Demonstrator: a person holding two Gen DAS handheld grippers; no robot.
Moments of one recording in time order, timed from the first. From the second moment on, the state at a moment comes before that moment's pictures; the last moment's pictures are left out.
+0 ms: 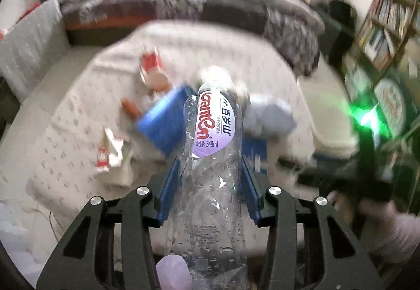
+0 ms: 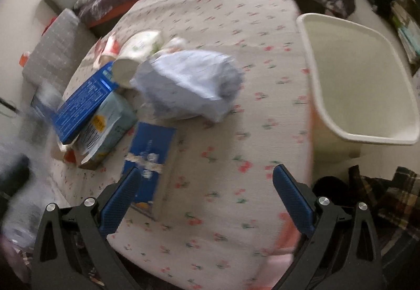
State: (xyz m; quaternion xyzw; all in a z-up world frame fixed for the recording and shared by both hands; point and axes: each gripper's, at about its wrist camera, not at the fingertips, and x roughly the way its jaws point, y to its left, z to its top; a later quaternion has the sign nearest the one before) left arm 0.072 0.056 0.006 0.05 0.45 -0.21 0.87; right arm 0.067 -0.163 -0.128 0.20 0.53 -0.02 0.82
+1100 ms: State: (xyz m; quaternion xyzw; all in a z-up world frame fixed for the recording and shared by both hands) left arm 0.104 0.072 0.019 0.00 0.36 -0.13 0.92; right arm 0.097 -0.130 -0.057 0.13 0.43 0.02 0.90
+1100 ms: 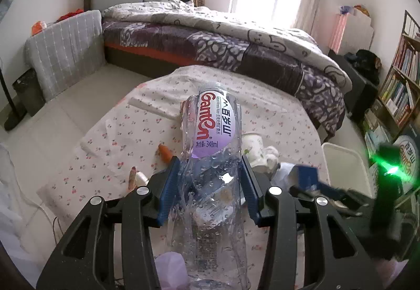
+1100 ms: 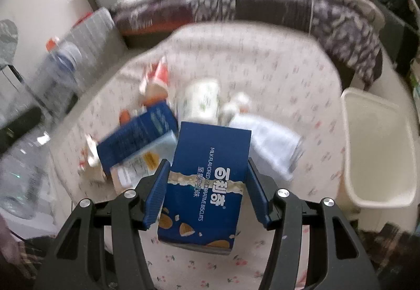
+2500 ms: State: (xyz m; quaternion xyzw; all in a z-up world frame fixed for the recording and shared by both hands) left arm 0.109 -0.224 -0.025 0.09 0.41 -0.30 0.86; right arm 0.003 -0.504 -0.013 0.38 0.29 -0.27 0.84
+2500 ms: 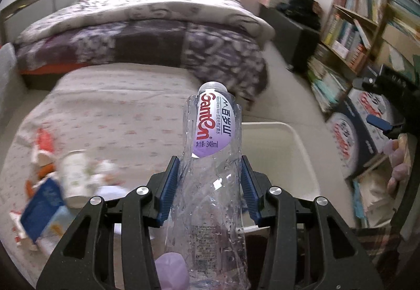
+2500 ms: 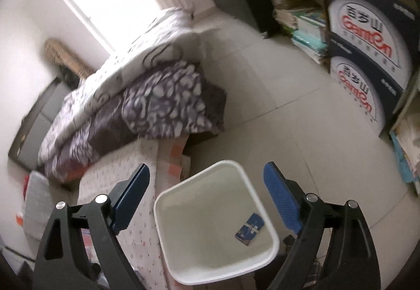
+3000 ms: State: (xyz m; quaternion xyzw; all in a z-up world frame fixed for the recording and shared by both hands) left arm 0.091 -0.324 -0.036 0.08 0.41 -0.36 0.83; right arm -0.014 -0.524 -0.012 0.38 0.28 -0.27 0.84
